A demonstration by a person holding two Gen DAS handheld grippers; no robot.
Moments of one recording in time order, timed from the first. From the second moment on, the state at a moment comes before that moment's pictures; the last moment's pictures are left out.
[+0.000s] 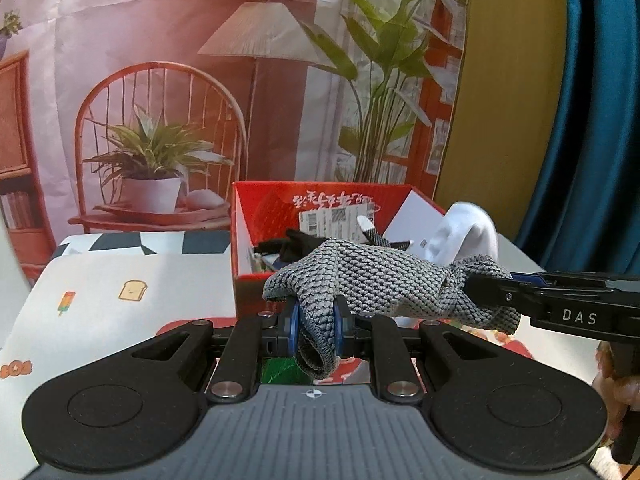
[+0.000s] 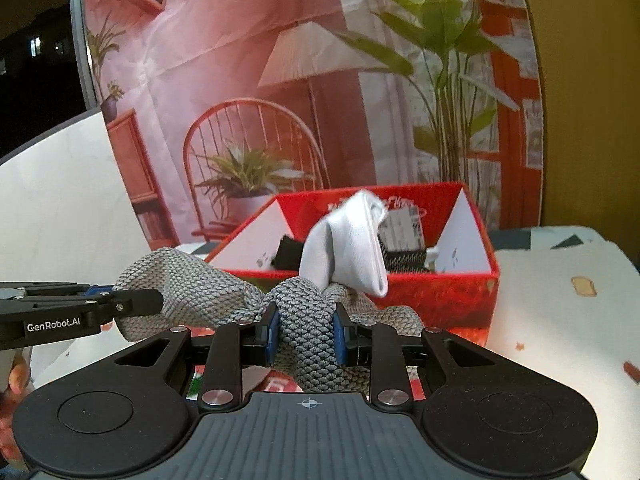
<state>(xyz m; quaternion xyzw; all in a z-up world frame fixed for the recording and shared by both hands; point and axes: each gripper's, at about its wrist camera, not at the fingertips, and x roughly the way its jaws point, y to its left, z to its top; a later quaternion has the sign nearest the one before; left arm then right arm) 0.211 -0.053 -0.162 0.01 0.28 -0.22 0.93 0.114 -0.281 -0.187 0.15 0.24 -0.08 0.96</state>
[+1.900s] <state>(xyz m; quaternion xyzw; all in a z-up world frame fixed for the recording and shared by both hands) 0.372 -0.123 -0.187 0.06 0.37 -0.23 0.90 0.278 -0.404 -0.218 0.19 0.37 -0.08 0.91</state>
